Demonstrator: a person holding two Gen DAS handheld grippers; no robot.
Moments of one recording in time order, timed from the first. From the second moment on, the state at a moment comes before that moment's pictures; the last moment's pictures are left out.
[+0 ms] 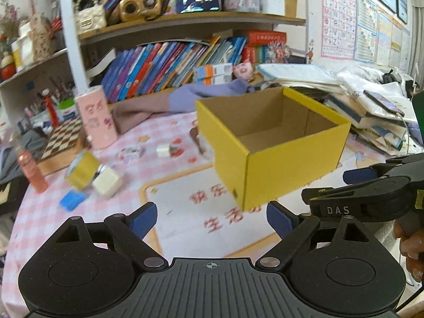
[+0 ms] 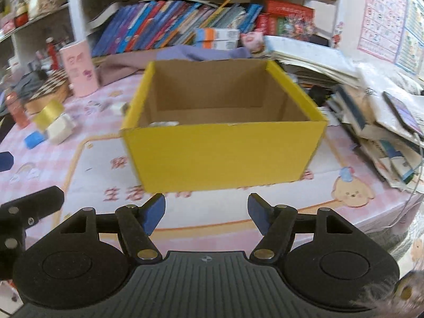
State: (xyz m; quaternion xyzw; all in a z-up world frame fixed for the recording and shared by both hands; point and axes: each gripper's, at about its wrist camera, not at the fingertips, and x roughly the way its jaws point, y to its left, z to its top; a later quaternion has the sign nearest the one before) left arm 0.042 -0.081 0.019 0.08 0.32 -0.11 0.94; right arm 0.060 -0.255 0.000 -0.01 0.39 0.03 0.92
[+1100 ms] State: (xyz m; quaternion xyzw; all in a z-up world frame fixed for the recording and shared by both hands) left arm -0.036 0.073 0.023 0.02 0.31 0.06 0.95; right arm 0.031 -0.062 0.005 -0.09 0.36 0.23 0.90
